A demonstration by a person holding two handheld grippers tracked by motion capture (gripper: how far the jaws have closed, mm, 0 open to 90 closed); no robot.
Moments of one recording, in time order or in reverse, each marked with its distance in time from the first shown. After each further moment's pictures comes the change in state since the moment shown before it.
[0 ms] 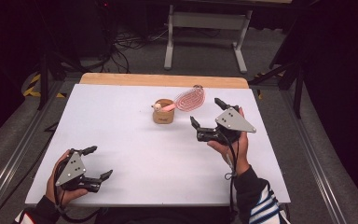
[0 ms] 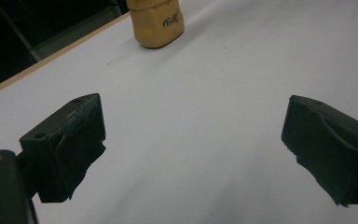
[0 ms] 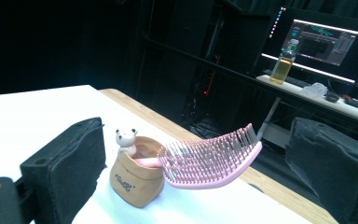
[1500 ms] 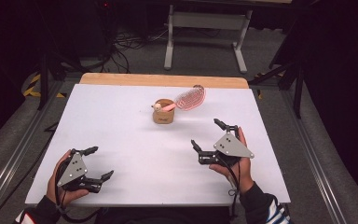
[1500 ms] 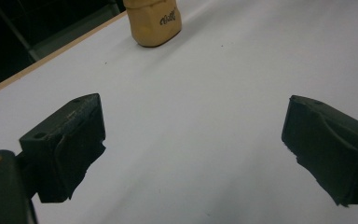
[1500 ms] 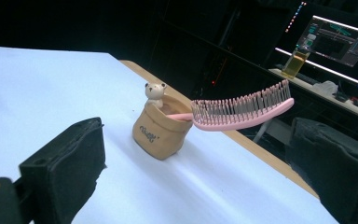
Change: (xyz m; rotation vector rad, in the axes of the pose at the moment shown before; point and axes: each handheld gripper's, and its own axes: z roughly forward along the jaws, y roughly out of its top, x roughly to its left) left arm -0.002 0.001 0.002 0.005 -0.001 0.008; right arm 0.027 -0.039 -0.033 0.045 0.043 -0.104
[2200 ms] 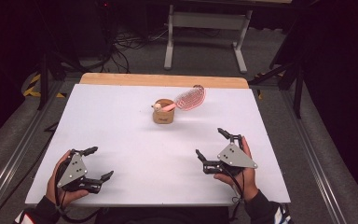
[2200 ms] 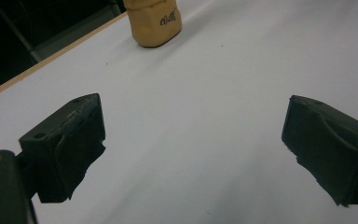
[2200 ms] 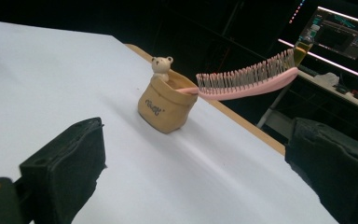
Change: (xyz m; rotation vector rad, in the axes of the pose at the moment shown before) left arm -0.001 0.001 -0.001 0.004 0.006 0.009; right arm 0.006 -0.023 -0.018 0.034 0.005 -0.024
